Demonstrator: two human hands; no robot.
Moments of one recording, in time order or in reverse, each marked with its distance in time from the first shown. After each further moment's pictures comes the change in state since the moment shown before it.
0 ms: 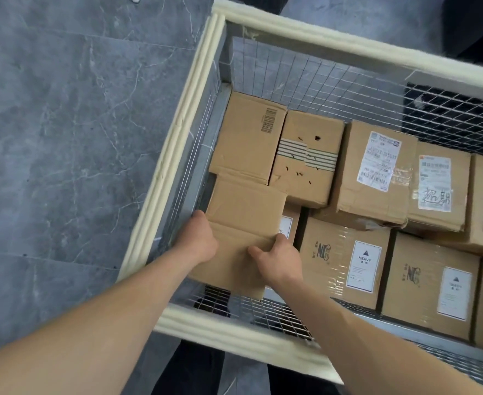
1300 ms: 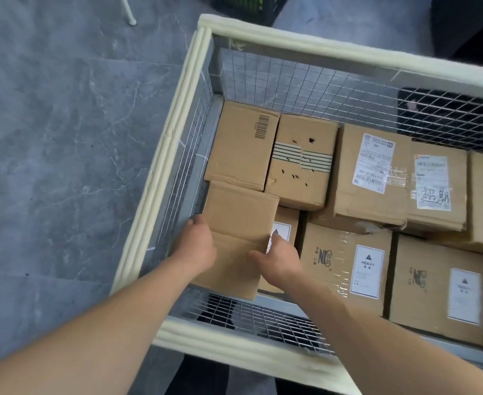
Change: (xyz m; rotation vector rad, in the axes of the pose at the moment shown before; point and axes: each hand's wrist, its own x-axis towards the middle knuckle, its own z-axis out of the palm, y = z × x) left_hand 0.007 -0.001 0.009 0.200 0.057 0.095; right_hand 0.024 0.007 -0.001 -0.056 -0.097 -0.083
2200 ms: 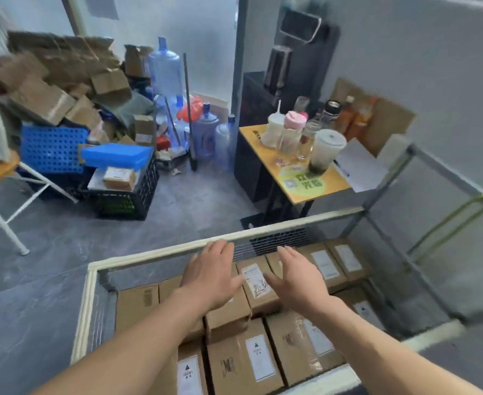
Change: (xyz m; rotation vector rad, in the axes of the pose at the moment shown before) left_hand -0.272 0.283 -0.230 0.263 0.436 1.004; right_hand -0.312 -0.013 -0.353 -0.225 0.828 -0.185
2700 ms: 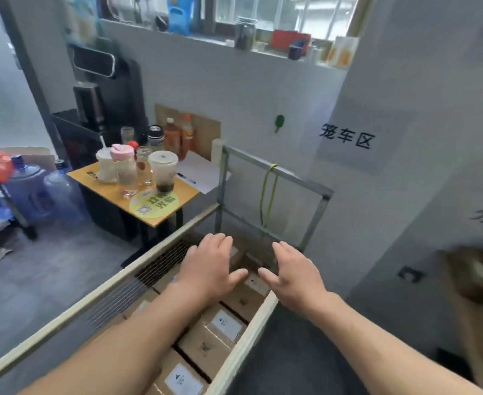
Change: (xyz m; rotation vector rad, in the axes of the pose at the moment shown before) left_hand -0.001 0.231 -0.021 0.013 0.027 0.715; right_hand -0.176 0.126 -0.126 -0.092 0.297 0.526
